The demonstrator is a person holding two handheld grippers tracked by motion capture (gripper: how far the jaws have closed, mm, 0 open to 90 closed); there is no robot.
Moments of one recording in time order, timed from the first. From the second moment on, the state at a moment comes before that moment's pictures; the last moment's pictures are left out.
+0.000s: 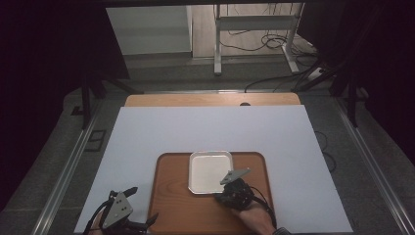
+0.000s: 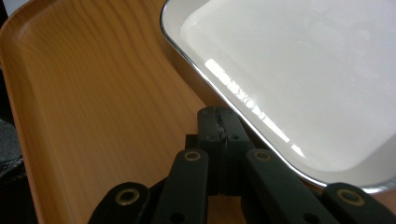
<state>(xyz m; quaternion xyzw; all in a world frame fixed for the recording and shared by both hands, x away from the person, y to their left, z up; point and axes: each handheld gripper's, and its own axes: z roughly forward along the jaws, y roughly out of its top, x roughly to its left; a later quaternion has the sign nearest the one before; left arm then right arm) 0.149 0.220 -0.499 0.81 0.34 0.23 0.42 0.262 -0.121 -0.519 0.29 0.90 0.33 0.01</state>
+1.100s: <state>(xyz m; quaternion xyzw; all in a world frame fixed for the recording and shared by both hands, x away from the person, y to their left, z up) 0.148 0.219 -0.498 0.81 0.34 0.23 0.42 0.258 -0.138 -0.497 0.30 0.88 0.37 0.02</state>
